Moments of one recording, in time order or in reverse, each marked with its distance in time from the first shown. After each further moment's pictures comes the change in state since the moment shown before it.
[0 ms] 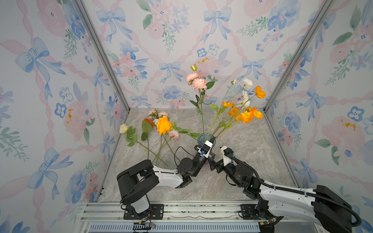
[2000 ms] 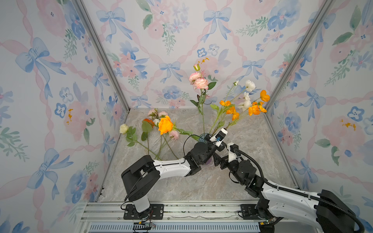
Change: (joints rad) left arm 0.053 0.041 0.319 -0.450 0.084 0.006; right arm -0.105 -0.045 -0.007 -0.059 0.001 0.091
